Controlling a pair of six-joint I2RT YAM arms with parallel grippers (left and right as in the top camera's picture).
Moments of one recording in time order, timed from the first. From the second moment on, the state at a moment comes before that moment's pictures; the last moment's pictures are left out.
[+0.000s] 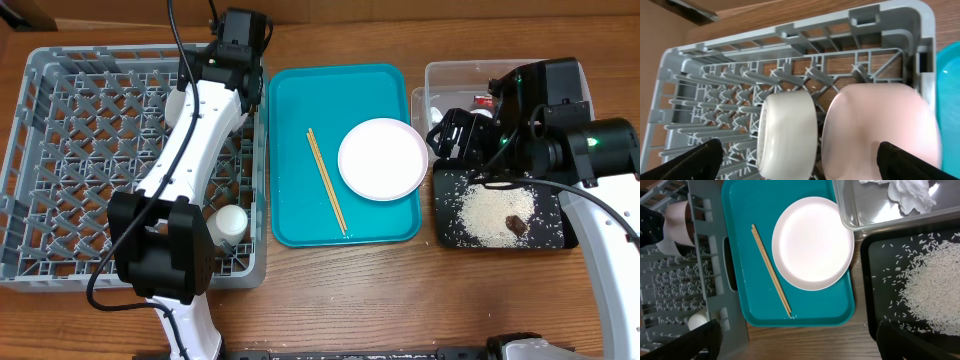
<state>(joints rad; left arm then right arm) -0.20 2.00 1.77 -0.78 -0.58 0.00 0.13 1.40 1.50 -1.19 -0.32 0.44</state>
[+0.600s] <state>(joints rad) -0.45 1.81 1.81 -0.90 -0.33 0.00 0.13 1.40 1.50 -1.19 -0.32 0.44</state>
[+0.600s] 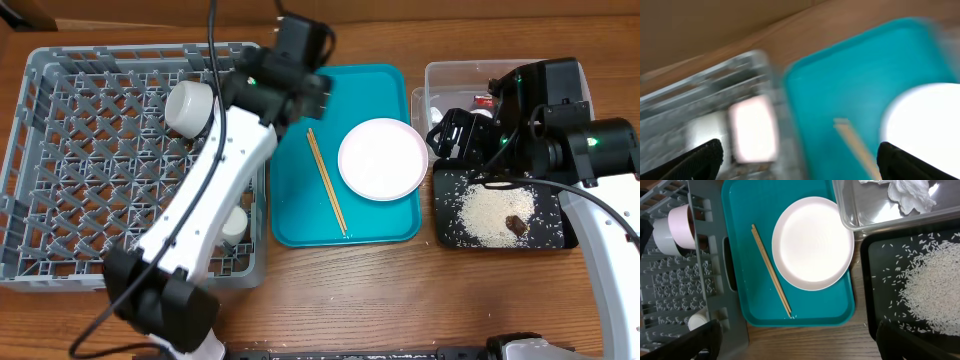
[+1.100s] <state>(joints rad) -0.47 2.09 1.82 -0.88 0.13 -0.27 0.13 1.40 1.50 -1.19 -0.32 0.44</state>
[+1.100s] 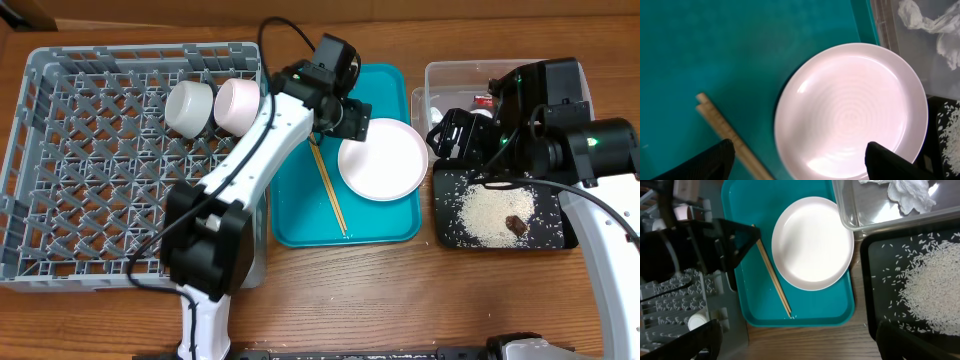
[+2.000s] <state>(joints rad) -0.47 2.29 1.82 -0.81 0.21 -0.31 0.13 1.40 1.50 -1.19 -0.32 0.44</state>
